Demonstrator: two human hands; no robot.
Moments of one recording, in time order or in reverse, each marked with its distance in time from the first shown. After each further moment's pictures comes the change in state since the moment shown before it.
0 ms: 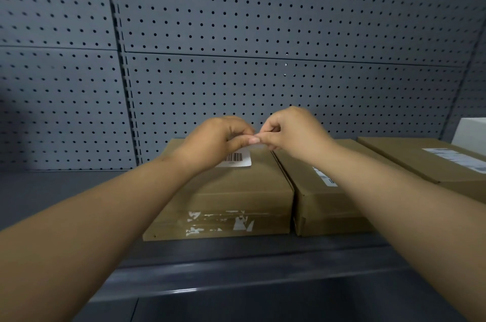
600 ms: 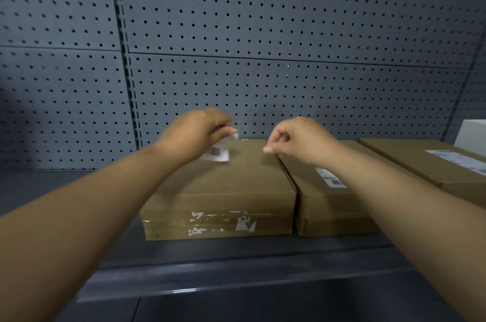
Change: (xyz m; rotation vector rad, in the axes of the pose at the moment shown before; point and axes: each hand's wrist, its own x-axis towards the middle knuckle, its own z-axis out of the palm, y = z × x) left_hand -0.005 -0.019 -0.025 0.316 0.072 0.012; right_hand 0.000 0.016 0.004 -0.025 -0.090 0.035
